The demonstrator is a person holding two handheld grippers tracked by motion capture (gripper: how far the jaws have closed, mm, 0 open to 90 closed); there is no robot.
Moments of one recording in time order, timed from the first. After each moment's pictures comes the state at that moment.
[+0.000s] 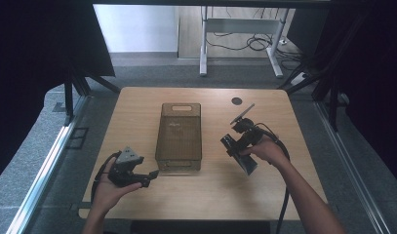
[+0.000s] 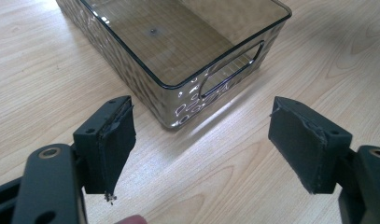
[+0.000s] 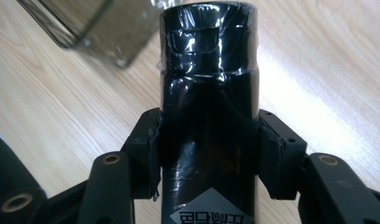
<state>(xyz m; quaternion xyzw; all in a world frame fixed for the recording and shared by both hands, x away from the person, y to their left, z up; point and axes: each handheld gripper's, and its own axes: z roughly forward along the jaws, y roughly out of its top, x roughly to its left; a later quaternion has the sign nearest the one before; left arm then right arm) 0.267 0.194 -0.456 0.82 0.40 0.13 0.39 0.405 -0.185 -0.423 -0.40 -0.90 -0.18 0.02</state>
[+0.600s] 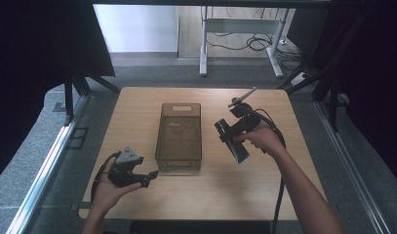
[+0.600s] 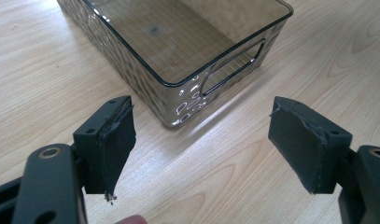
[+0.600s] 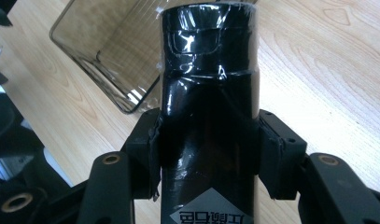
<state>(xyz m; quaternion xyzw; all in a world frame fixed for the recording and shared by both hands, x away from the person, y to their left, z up) 0.268 0.196 -0.457 0.82 0.40 0.13 0.38 0.419 -0.171 -0.378 -0.42 -0.87 -0.24 0.04</state>
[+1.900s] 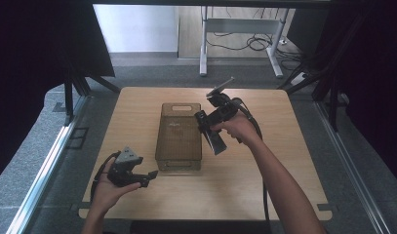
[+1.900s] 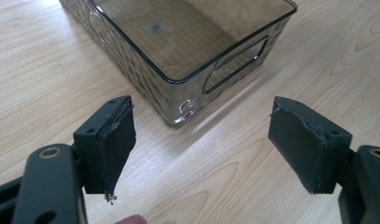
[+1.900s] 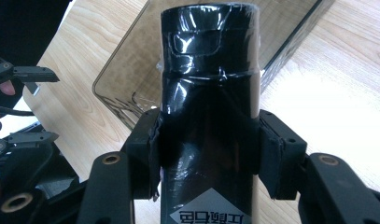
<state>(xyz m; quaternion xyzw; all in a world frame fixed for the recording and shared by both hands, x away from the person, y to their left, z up) 0.269 0.198 -0.459 0.82 0.40 0.13 0.38 0.443 -0.108 -0.367 -0.44 -0.86 -0.25 0.07</state>
